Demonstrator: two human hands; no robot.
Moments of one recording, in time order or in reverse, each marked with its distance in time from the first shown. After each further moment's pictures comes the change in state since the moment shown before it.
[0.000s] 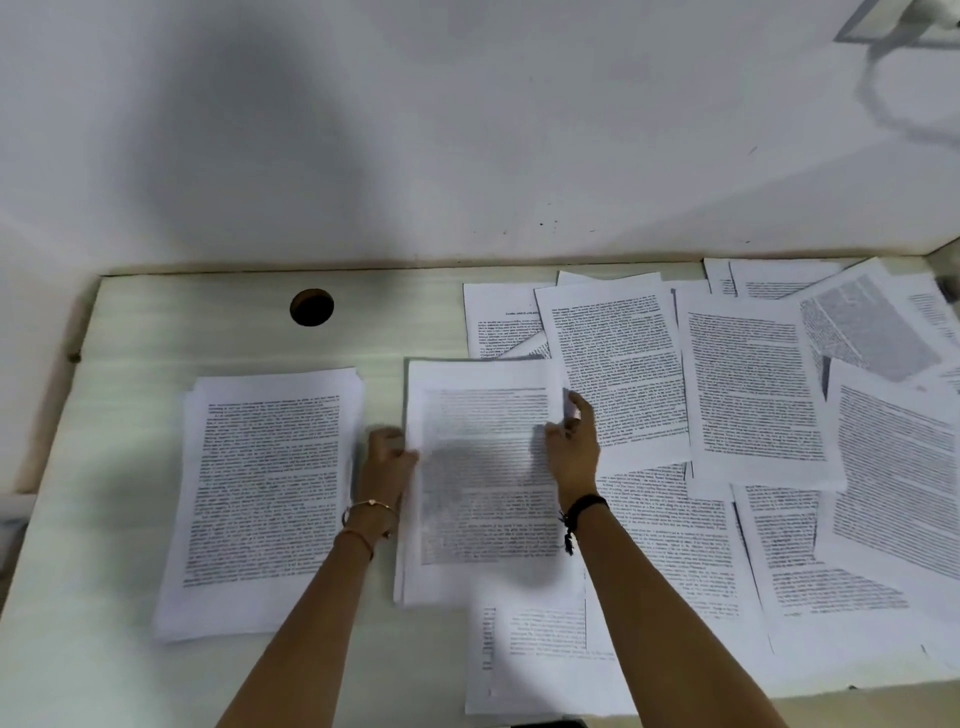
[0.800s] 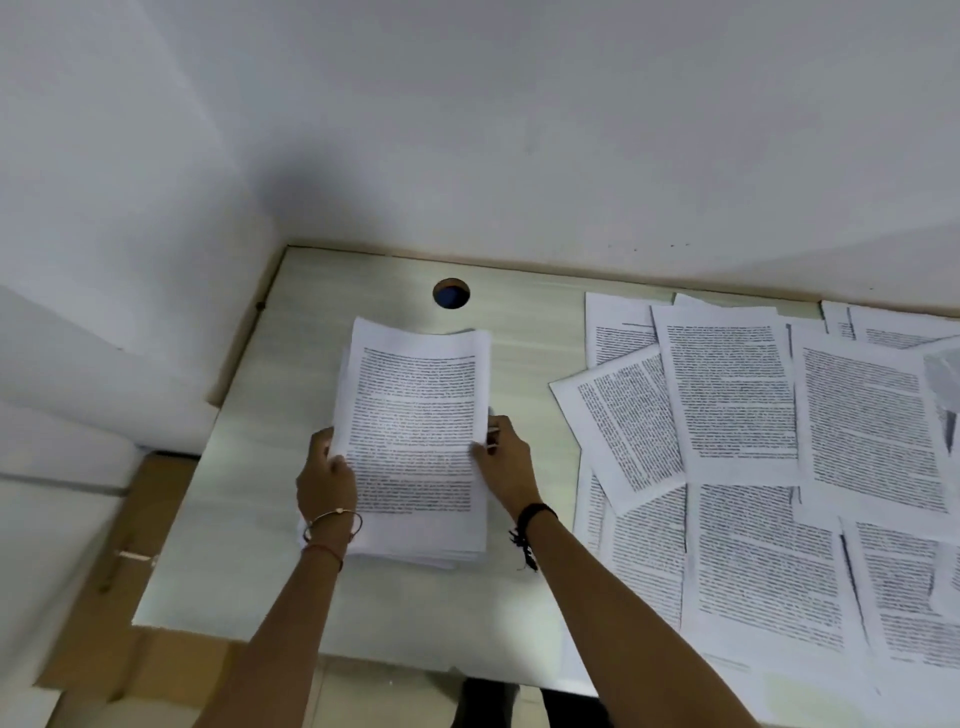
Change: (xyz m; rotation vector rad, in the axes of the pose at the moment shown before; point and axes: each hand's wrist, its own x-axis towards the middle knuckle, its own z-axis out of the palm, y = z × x) left_hand -0.067 -0.068 -0.174 0.148 0.647 0.052; right_hand -0.142 -0.037 0.146 -0.194 -0.531 -0.177
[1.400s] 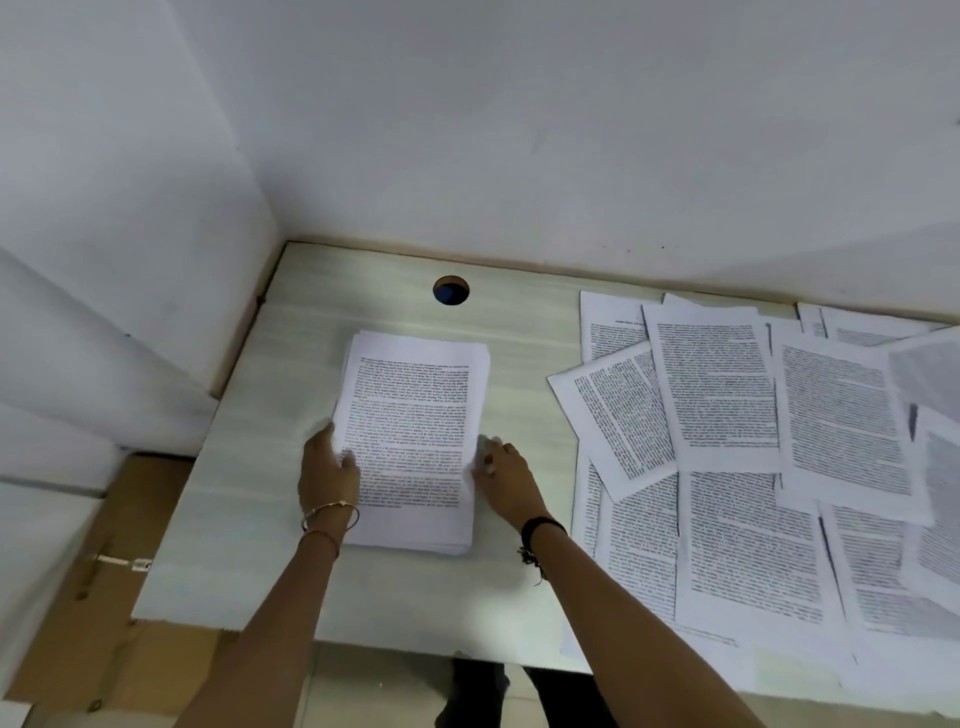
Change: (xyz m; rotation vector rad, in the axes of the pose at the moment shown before) left_hand 0.021 -0.038 0.002 0.064 -0.152 0.105; right_hand -0.020 0.024 0.012 -0.473 -0.105 -0.047
